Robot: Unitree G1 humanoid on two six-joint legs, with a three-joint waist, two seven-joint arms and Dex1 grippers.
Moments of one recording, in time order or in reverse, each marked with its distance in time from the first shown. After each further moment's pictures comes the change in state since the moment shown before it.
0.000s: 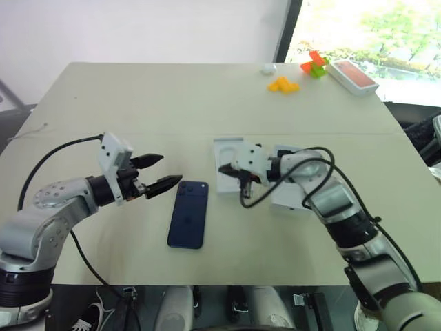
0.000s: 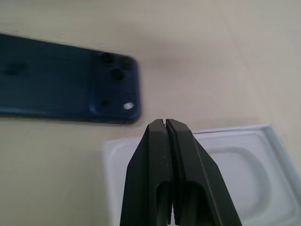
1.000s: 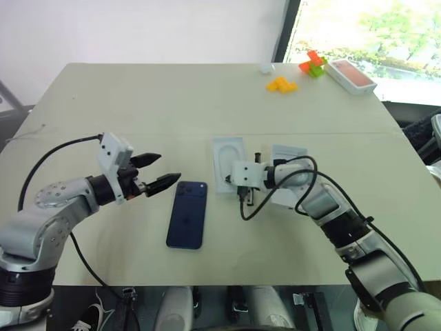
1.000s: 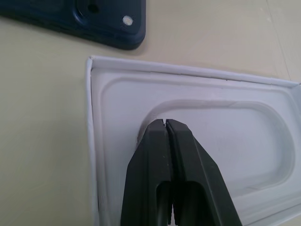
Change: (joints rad) left arm -0.005 -0.007 -0.007 0.008 0.021 -0.002 0.033; right arm -0.054 0.080 0.071 0.269 -0.202 -0.210 -0.107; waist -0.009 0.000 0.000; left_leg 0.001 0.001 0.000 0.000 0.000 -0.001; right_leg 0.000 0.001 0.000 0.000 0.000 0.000
